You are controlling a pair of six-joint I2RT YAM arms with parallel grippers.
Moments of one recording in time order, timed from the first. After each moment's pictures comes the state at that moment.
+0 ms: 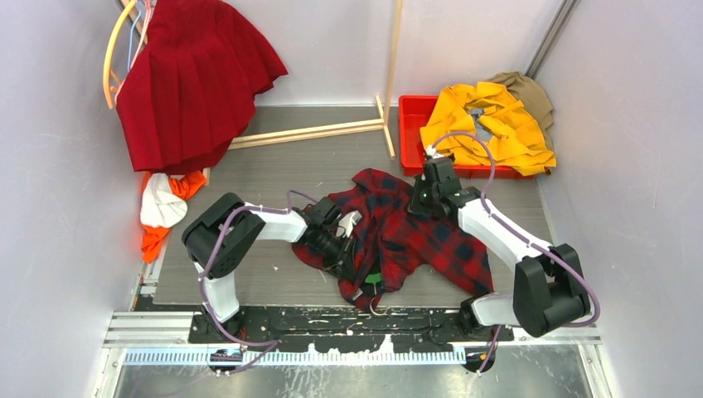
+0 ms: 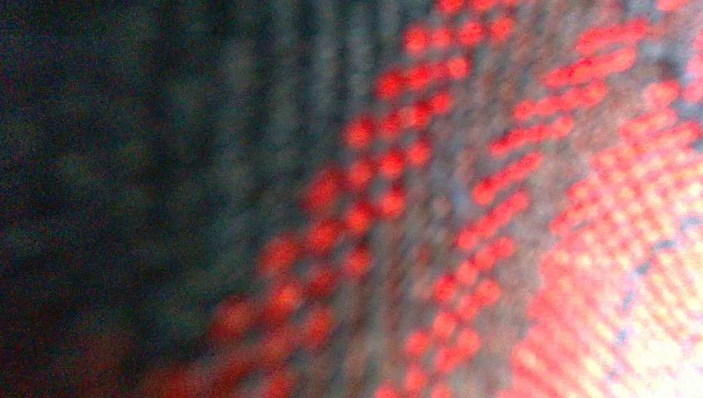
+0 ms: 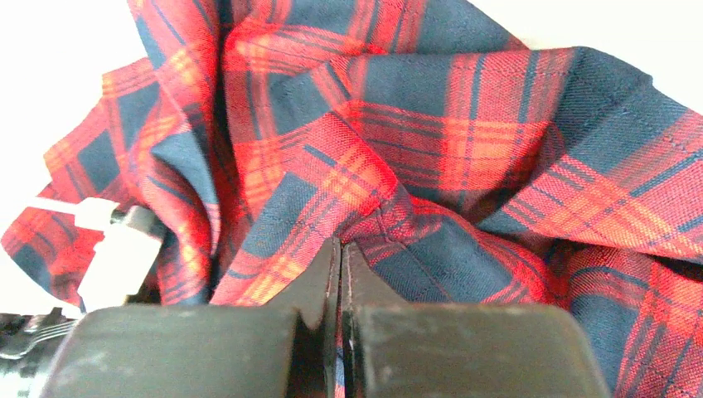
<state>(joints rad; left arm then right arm) -0.76 1.85 0.86 -0.21 0.85 -0.58 0.36 1.31 0.81 -0.35 -0.02 0.54</state>
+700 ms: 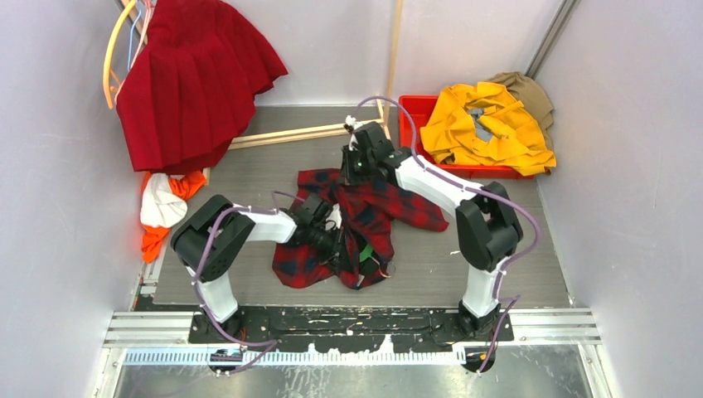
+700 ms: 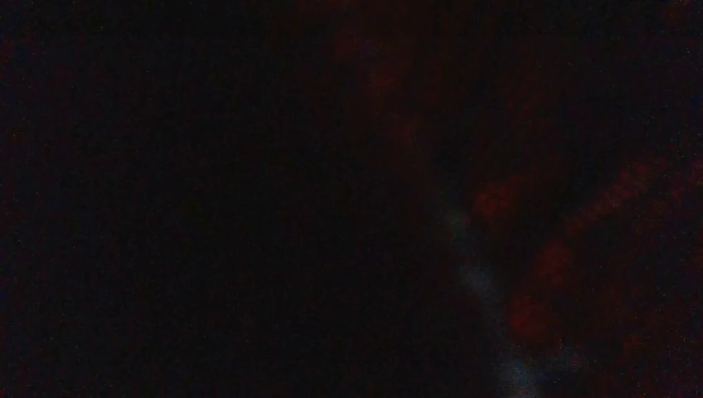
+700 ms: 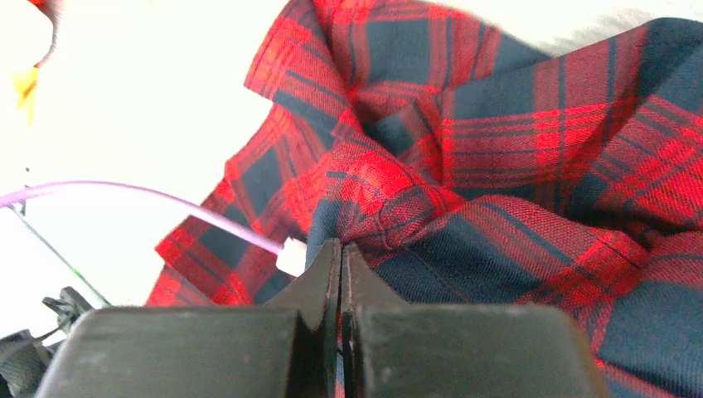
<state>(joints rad) -0.71 1.80 0.79 -0.11 0.78 -0.73 0.63 1.81 1.39 -0.32 -0.19 0.45</state>
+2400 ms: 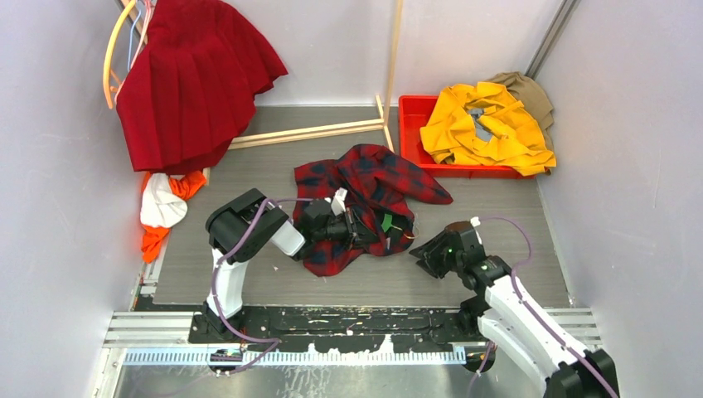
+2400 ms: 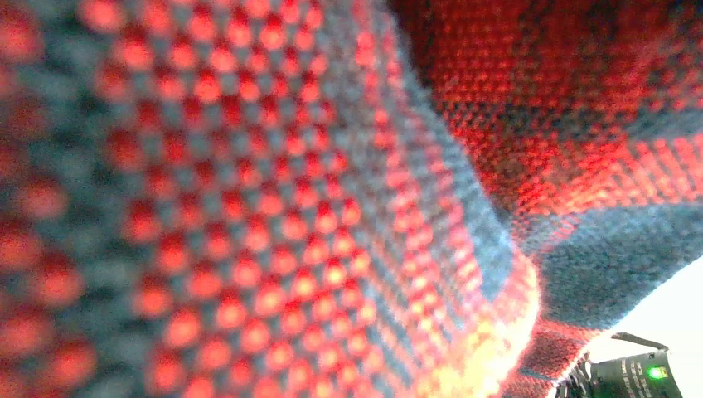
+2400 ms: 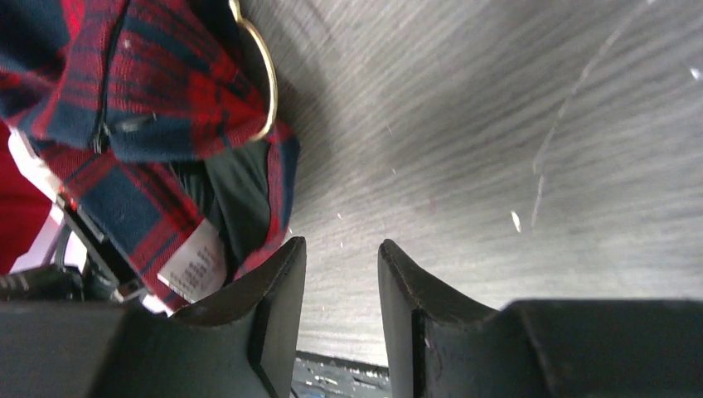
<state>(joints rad) -0.73 2.04 0.68 1.01 0.60 -1.39 0.38 0.64 0.30 -0.52 -0.09 1.29</state>
